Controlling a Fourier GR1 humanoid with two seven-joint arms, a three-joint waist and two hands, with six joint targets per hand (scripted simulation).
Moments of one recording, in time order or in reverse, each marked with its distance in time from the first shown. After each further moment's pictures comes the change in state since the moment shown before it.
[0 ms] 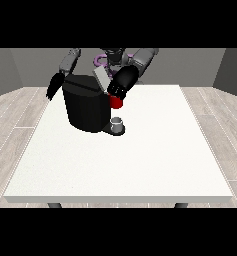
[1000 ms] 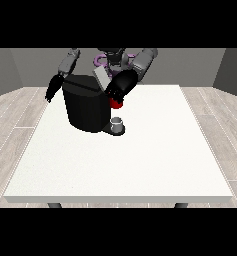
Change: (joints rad) left arm -0.018 0.036 0.033 0.003 -0.007 0.075 -0.110; right arm -0.017 -0.012 0.005 -0.020 0.012 0.002 0.005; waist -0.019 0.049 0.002
